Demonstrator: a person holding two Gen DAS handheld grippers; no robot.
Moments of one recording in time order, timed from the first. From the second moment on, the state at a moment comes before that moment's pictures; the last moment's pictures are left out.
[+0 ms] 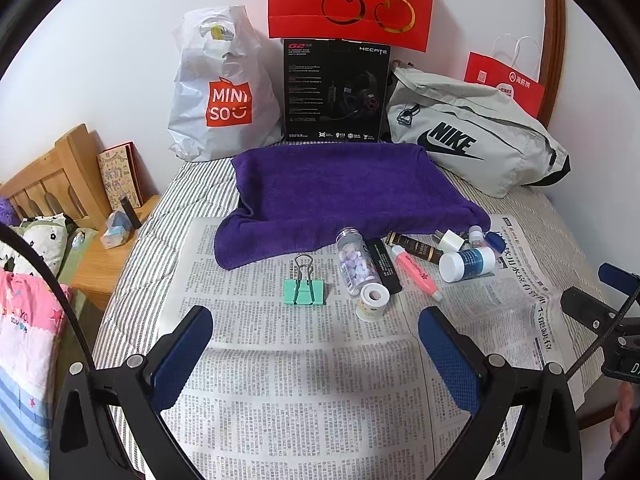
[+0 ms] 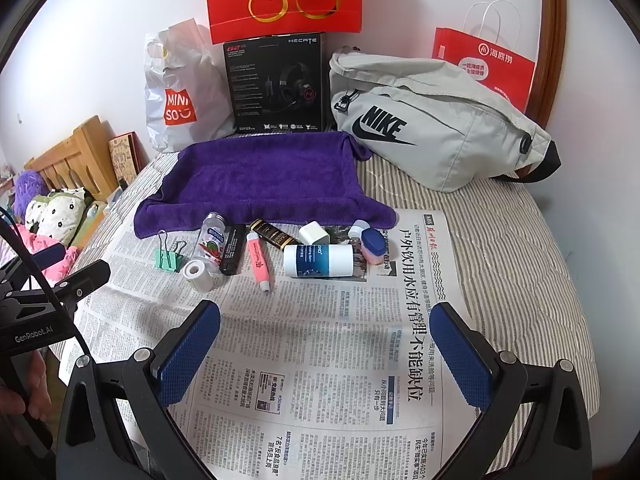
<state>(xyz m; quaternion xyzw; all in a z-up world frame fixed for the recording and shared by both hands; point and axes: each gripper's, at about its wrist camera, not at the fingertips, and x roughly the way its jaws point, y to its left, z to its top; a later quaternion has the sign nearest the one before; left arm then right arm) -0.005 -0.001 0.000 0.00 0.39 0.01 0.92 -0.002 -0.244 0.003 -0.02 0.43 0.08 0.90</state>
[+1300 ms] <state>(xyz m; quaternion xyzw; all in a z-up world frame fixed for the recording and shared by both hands) 0.029 0.009 -0.035 0.01 0.41 0.02 0.91 0.016 -0.254 -0.013 -0.01 0.44 0.08 0.89</state>
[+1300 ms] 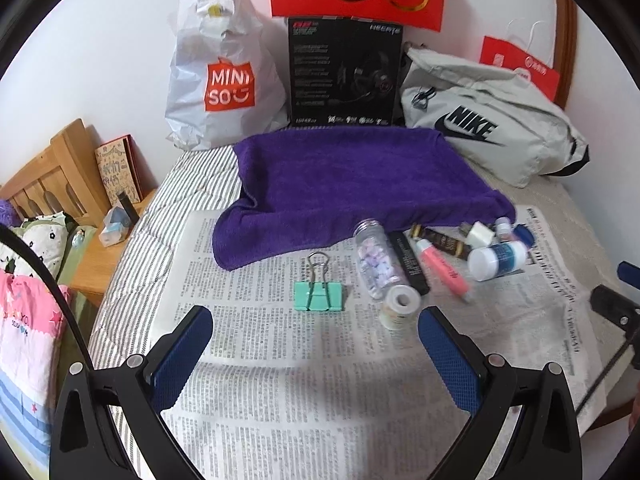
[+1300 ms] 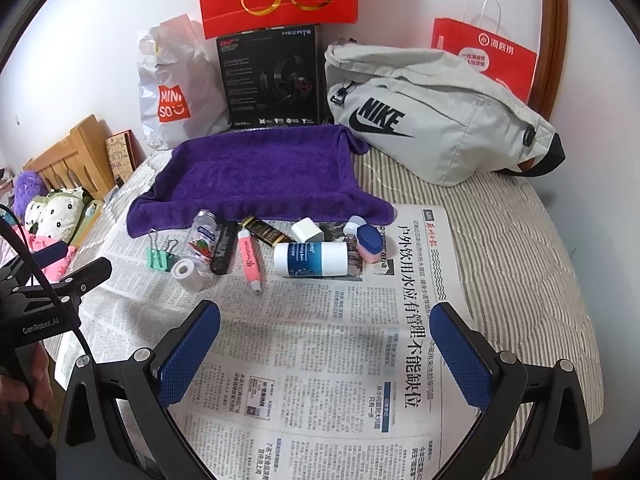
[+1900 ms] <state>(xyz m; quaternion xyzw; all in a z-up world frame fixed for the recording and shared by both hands) 0.094 0.025 -0.112 0.01 0.46 0.03 0.89 0.058 -0.271 -0.072 -0.01 0.50 0.06 0.86</state>
